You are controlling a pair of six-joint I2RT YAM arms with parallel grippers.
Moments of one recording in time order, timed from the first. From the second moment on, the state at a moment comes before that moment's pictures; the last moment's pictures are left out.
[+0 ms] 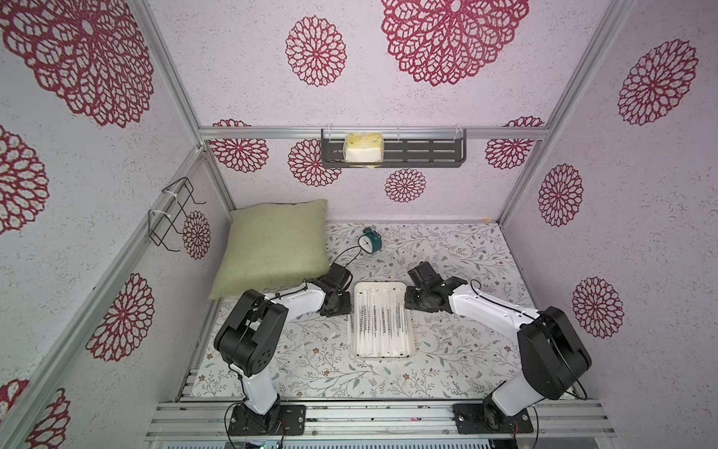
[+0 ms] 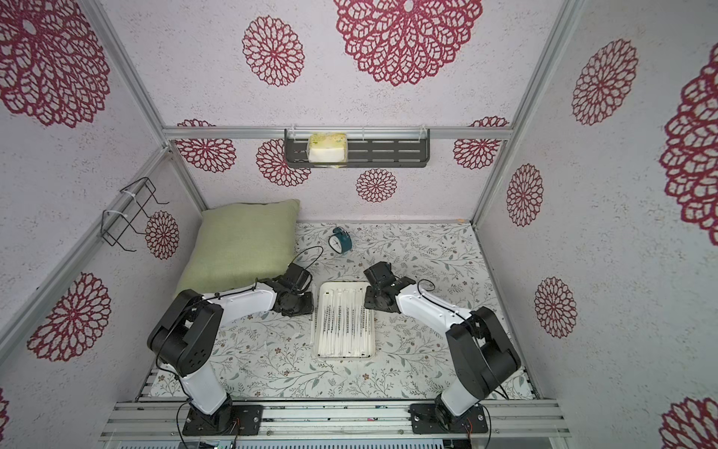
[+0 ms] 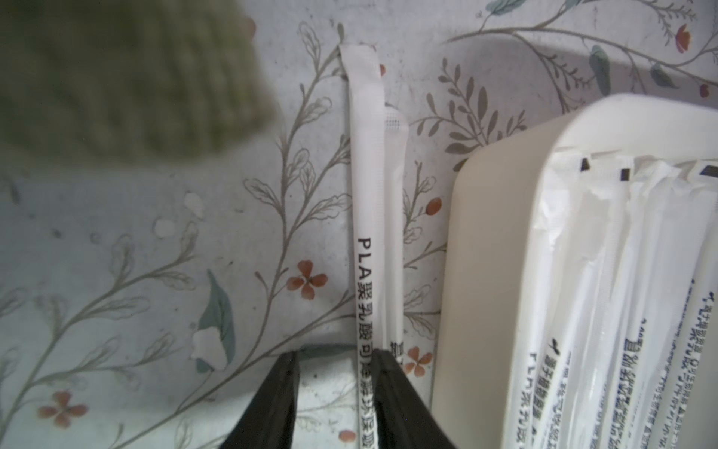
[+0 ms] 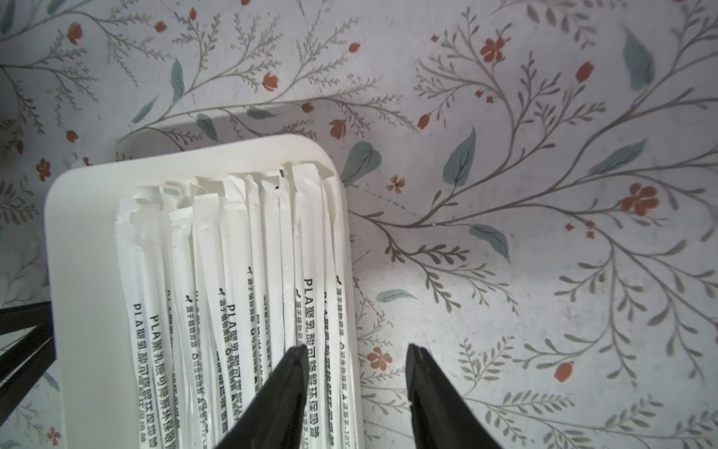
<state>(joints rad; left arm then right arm) -0.52 1.79 1.02 -0.42 0.01 -0.60 0.61 1.59 1.02 -0.52 0.10 0.67</state>
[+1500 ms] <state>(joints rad) -0.57 1.85 1.13 -0.60 -0.08 -0.55 0.55 1.60 0.98 -0.48 0.09 0.61</state>
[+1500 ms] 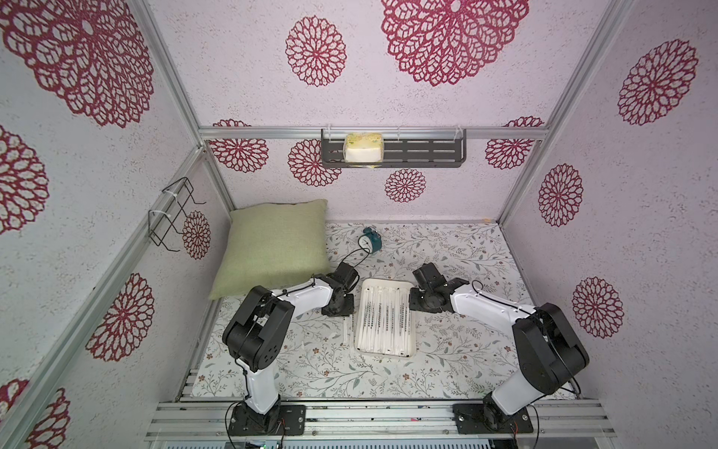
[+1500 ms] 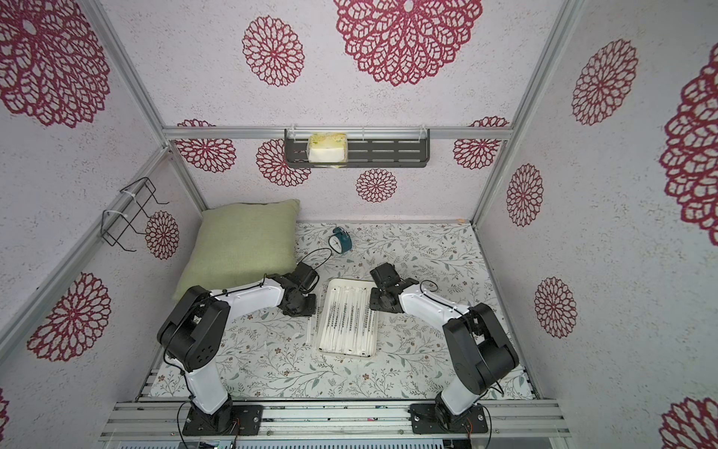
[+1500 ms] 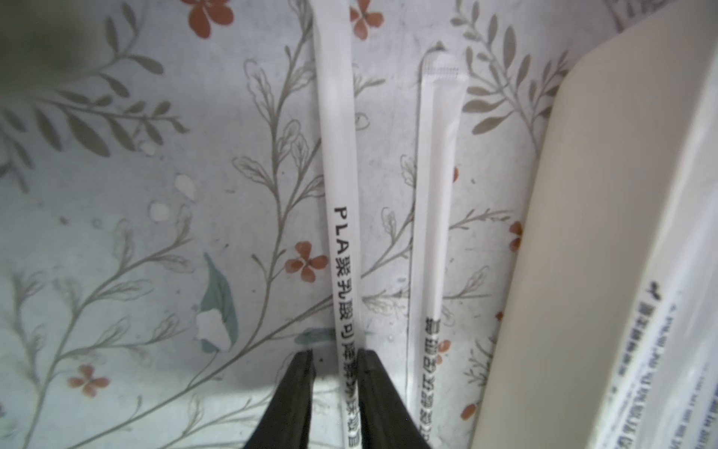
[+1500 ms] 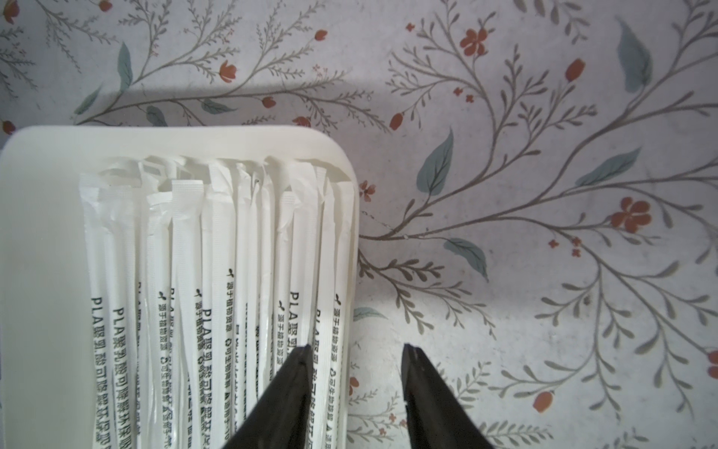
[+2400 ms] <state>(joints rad) -0.57 1.78 1.08 -0.66 -0.10 -0.56 0.55 1.60 0.98 -0.47 0.08 0.61</state>
